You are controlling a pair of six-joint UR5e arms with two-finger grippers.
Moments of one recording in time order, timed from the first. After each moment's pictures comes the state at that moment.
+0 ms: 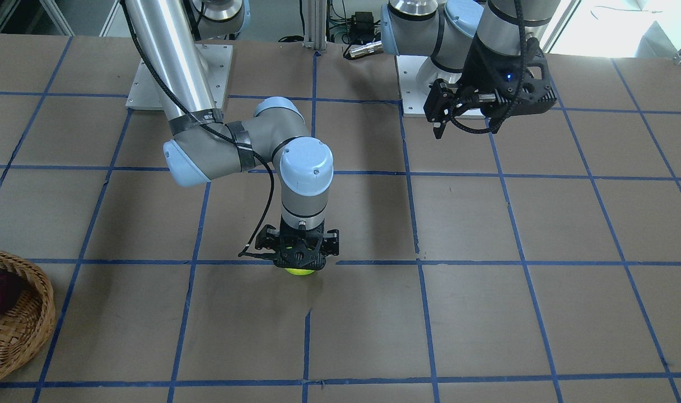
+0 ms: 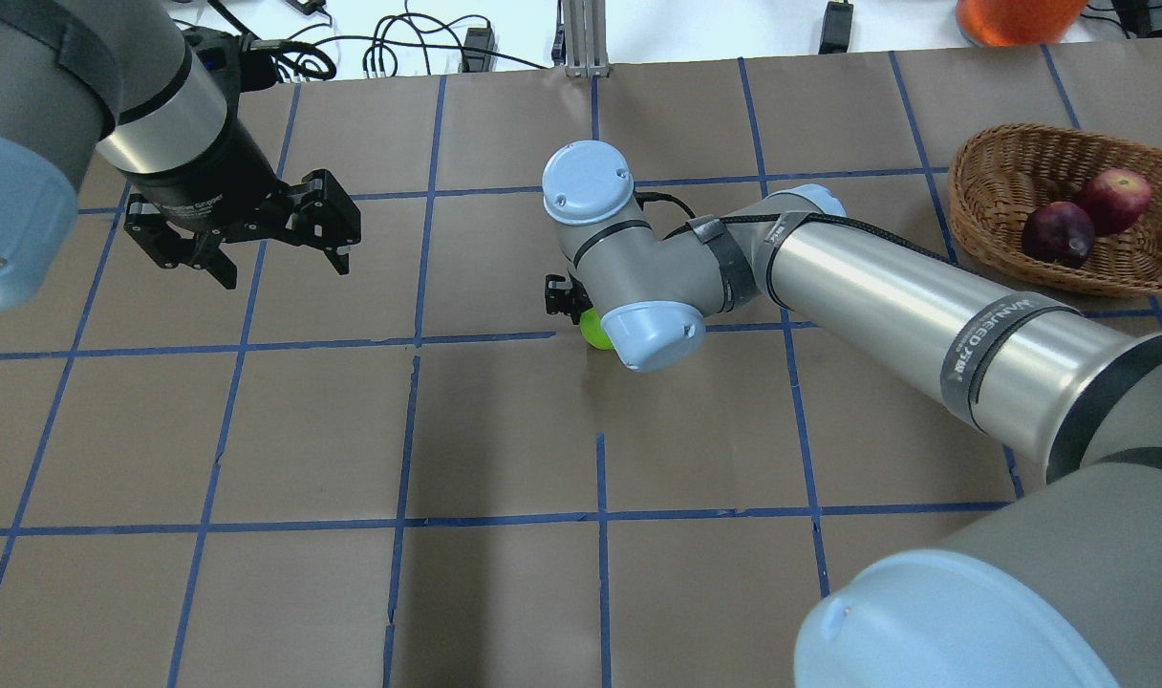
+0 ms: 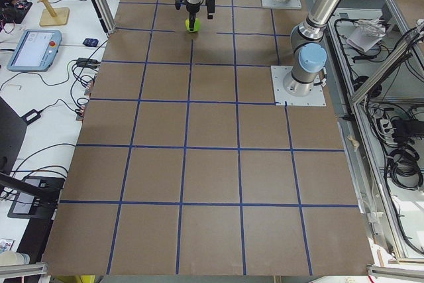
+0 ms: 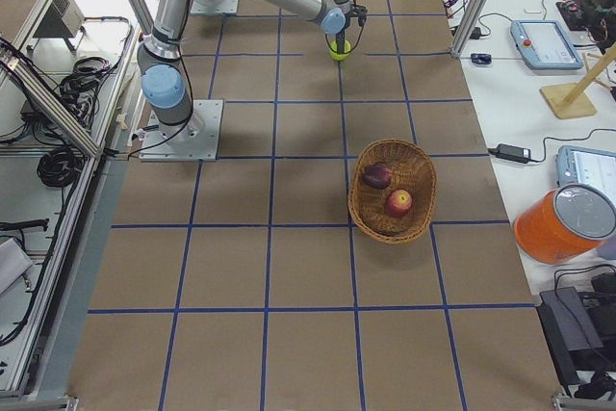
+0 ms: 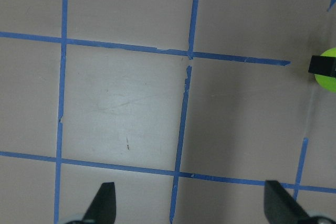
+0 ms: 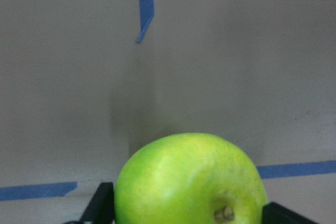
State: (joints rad) left arm -1.58 -1.49 -1.65 -1.54 1.61 -0.13; right arm 1.97 -1.03 1.67 -2.28 -1.67 0.44
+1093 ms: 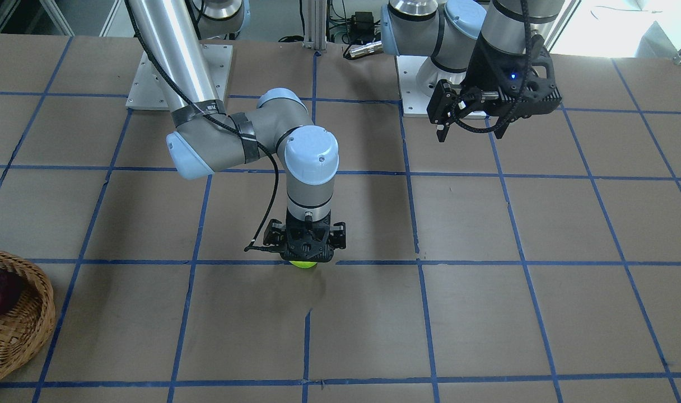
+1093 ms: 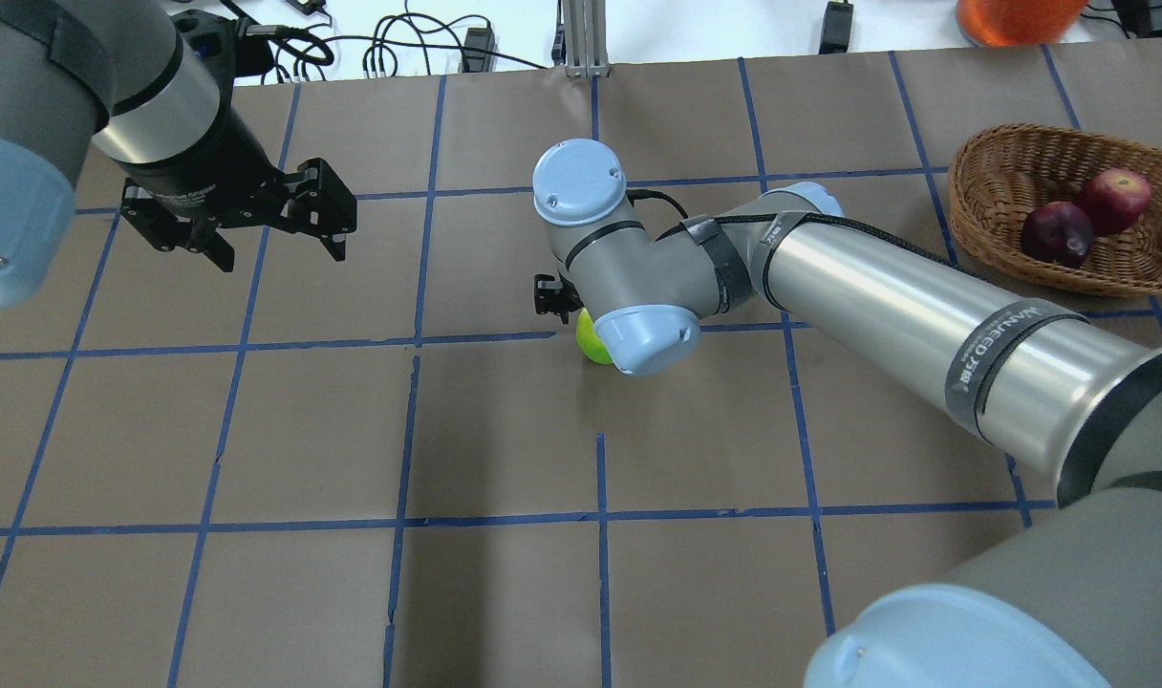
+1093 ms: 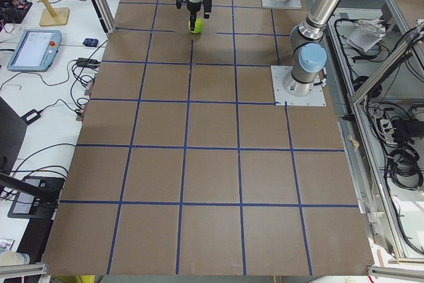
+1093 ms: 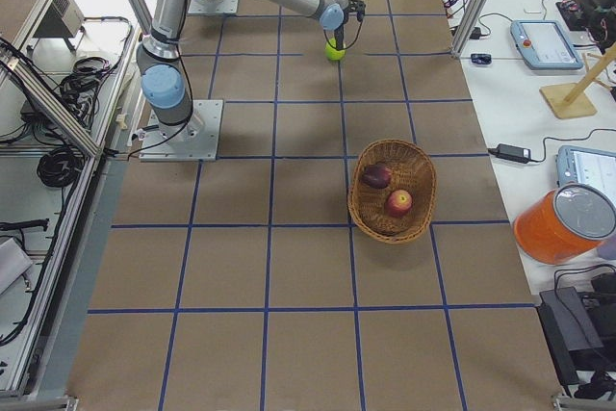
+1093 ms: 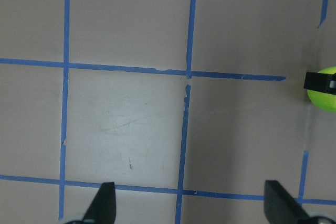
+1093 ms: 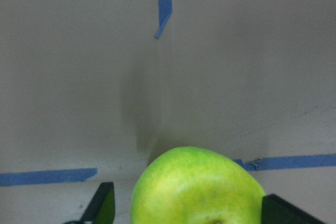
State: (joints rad) left arm -1.58 -1.49 -1.65 -1.51 1.60 -0.08; right arm 1.99 -1.05 1.67 -2.28 -1.65 0.43
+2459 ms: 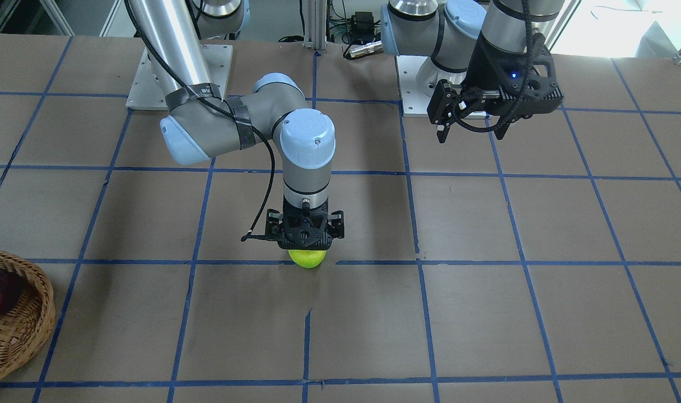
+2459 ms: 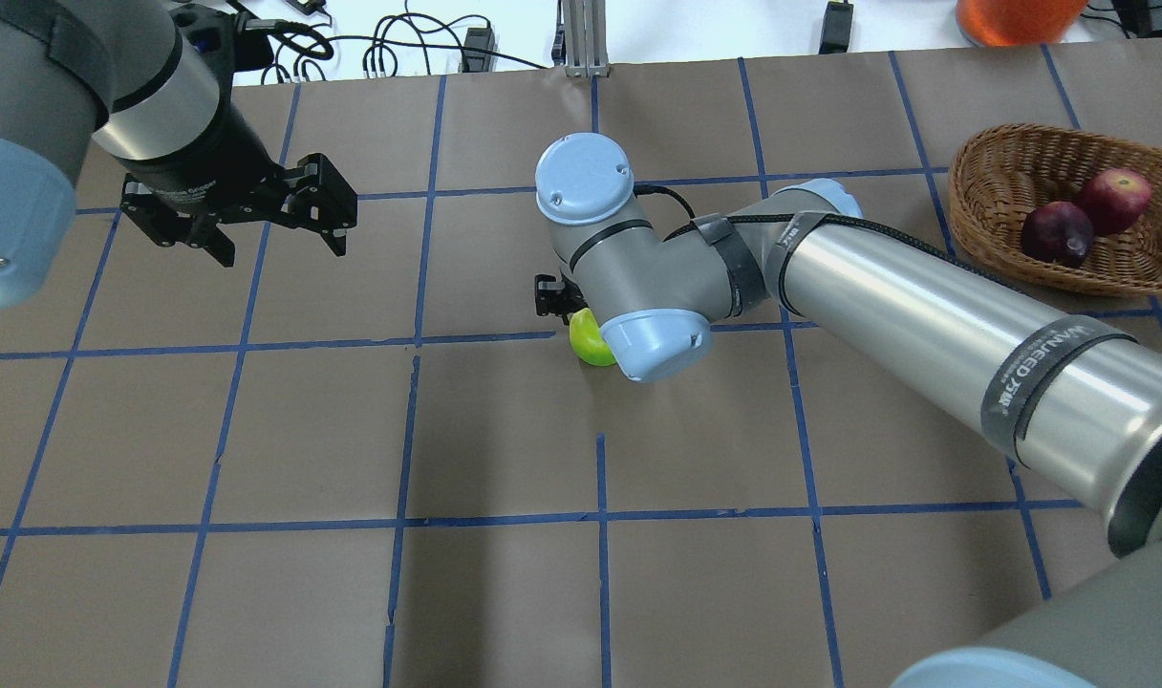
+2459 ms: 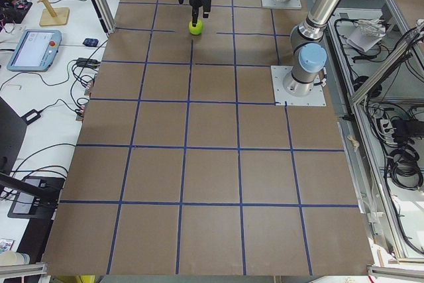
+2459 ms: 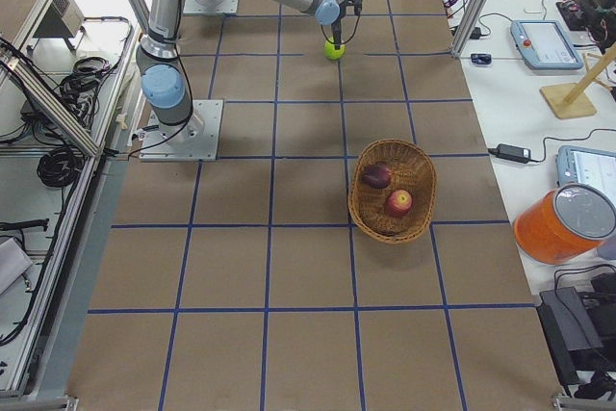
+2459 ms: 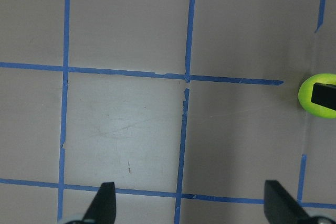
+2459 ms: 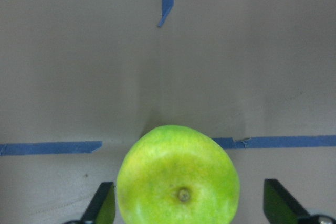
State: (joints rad) left arm -1.58 -1.49 -1.65 -1.50 1.60 -0.08; right arm 1.99 -1.10 1.71 -2.27 -1.65 0.42
